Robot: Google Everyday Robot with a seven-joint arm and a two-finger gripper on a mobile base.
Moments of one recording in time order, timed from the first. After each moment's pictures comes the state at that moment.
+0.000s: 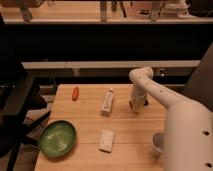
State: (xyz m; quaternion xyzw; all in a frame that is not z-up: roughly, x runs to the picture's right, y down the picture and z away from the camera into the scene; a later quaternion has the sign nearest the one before) arm 0.212 0.121 0.910 -0.39 -0.15 -0.36 0.83
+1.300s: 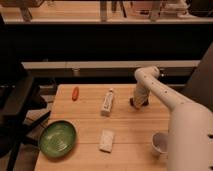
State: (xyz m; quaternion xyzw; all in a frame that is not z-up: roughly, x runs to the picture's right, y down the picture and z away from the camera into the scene) arm 0.224 0.096 0.934 -0.33 -0.14 -0.33 0.87
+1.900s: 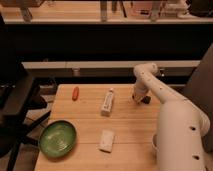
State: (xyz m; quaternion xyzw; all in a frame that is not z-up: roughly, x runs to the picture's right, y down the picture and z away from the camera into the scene) arm 0.236 0.067 0.960 -0.33 -0.12 -0.33 0.88
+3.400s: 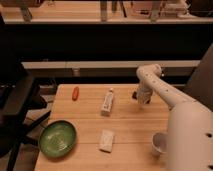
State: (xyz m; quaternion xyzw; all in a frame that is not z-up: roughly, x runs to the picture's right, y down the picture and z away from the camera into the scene) arm 0.252 0.089 0.923 -0.35 -0.12 -0.32 0.87
